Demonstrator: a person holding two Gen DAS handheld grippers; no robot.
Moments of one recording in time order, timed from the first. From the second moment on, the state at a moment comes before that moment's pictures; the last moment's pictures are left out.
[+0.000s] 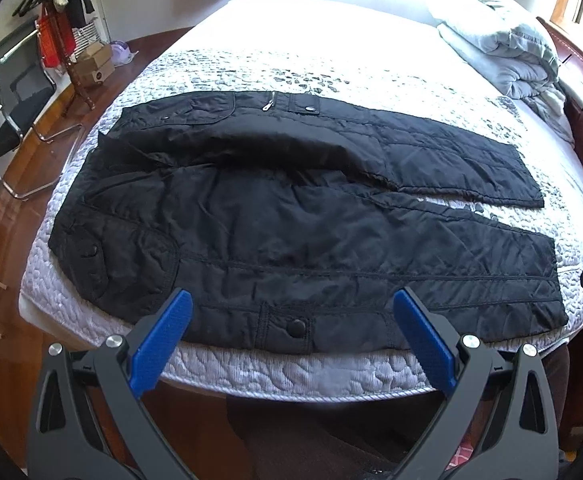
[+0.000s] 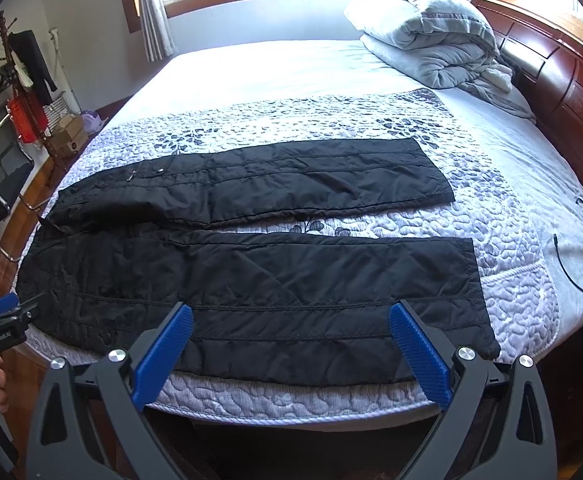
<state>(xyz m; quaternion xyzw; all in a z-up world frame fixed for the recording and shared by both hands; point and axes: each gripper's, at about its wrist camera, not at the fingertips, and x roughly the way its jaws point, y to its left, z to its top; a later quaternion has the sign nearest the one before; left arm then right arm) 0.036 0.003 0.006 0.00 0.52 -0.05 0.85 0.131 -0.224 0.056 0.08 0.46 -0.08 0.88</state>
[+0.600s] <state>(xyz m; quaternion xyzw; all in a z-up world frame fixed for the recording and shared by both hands) 0.298 0.197 -0.017 -0.16 0.58 0.03 0.80 0.364 -0.513 -0.012 0.08 0.53 -0.10 0.84</state>
